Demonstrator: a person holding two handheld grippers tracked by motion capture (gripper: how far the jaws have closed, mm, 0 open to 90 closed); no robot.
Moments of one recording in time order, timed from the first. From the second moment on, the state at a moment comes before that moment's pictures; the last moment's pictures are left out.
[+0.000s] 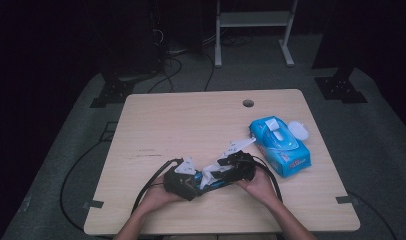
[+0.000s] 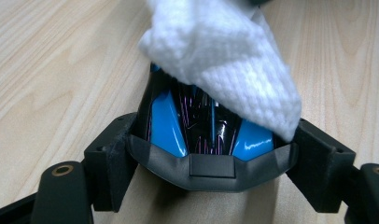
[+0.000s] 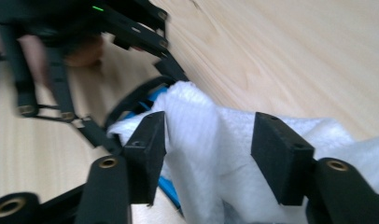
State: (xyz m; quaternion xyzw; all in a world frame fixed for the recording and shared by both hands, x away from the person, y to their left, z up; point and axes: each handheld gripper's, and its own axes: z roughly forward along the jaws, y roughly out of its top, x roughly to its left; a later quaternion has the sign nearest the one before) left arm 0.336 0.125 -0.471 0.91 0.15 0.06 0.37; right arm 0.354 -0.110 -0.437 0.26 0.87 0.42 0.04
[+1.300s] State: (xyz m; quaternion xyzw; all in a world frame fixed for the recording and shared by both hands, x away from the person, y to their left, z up) left arm 0.337 0.126 -0.470 0.91 0.16 0.05 0.37; right arm 0.359 -0.148 -0.444 0.29 0.87 0.41 0.03
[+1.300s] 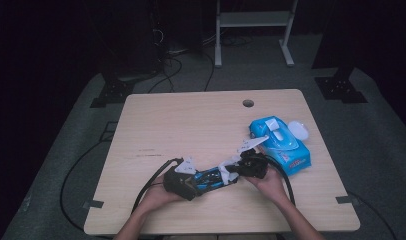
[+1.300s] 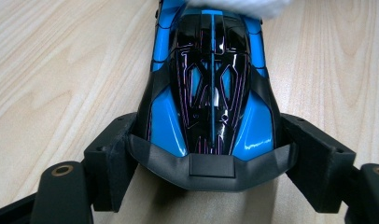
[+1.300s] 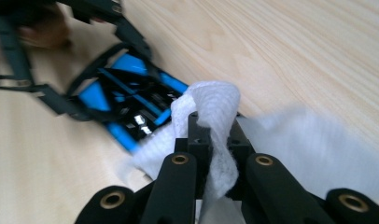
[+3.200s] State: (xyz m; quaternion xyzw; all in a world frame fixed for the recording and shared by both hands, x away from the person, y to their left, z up) left arm 0.357 0.145 -0.460 0.86 0.34 -0.08 0.37; right arm 0.335 -0.155 -0.454 0.25 0.88 0.39 0.03
